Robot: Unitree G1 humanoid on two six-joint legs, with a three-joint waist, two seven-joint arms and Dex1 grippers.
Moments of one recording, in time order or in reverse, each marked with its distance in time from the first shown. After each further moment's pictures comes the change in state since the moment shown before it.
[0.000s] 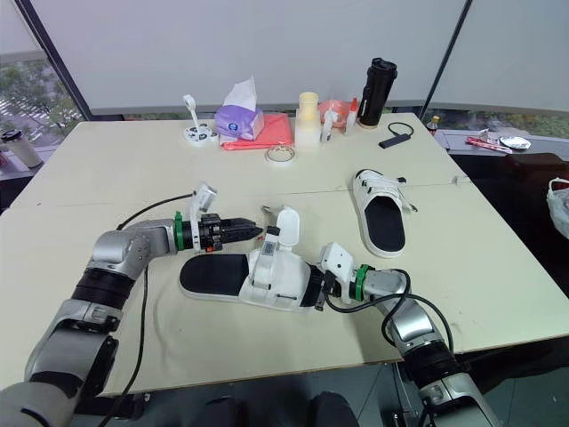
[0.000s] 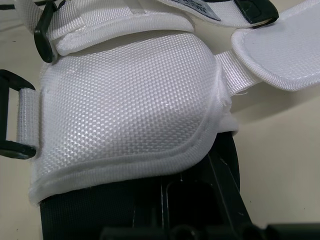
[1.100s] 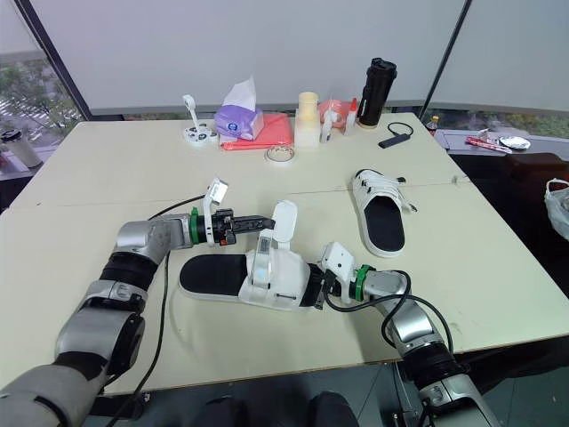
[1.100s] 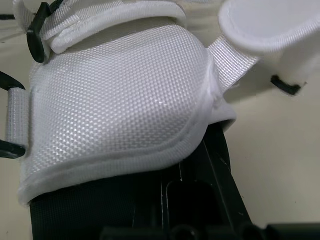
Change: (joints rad) left arm -0.126 -0.085 0.099 0.180 0.073 0.076 -0.123; right arm 0.007 0.006 -0.005 -0.001 0.000 -0.001 -0.029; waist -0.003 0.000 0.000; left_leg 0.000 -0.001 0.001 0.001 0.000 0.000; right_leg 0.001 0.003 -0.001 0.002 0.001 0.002
